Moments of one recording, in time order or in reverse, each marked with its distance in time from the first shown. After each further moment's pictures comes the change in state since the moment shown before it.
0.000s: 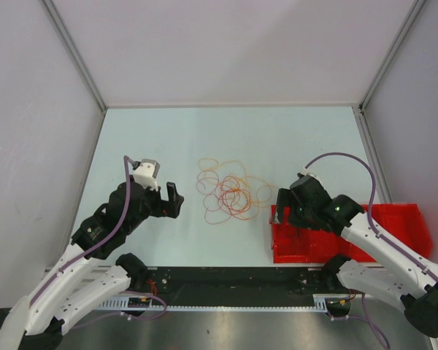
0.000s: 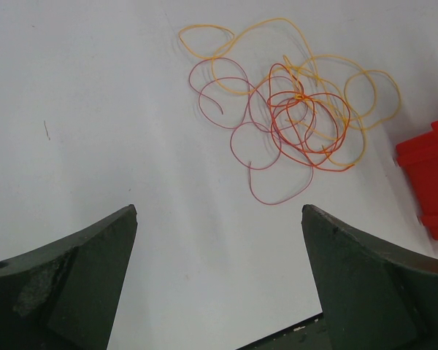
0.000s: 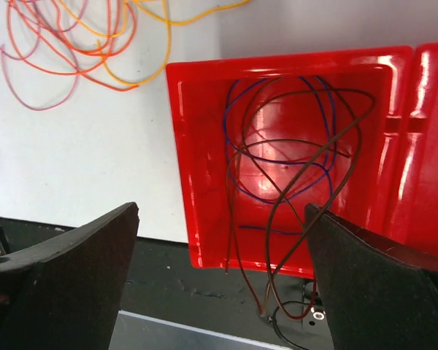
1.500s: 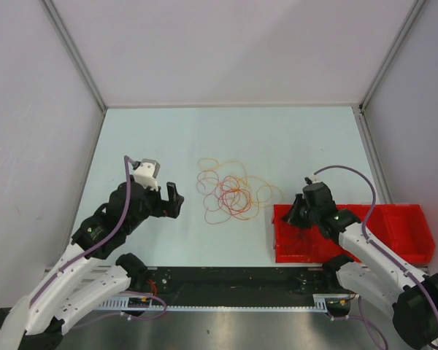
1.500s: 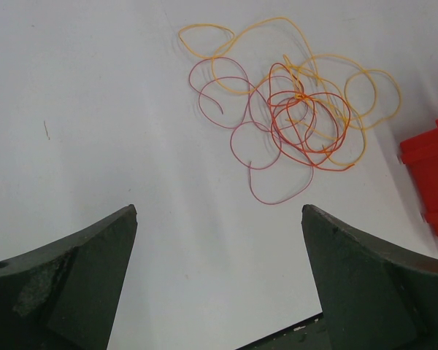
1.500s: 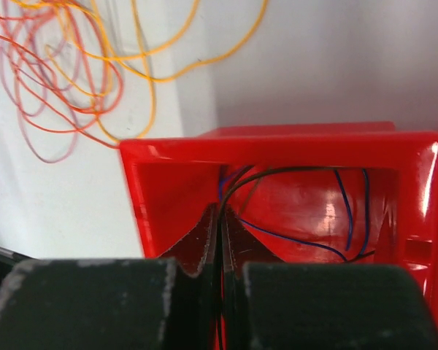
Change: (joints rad) left arm 0.000 0.002 0.000 0.000 0.000 0.000; right arm -0.232 -0.038 -0.299 0.413 -0.189 -0.051
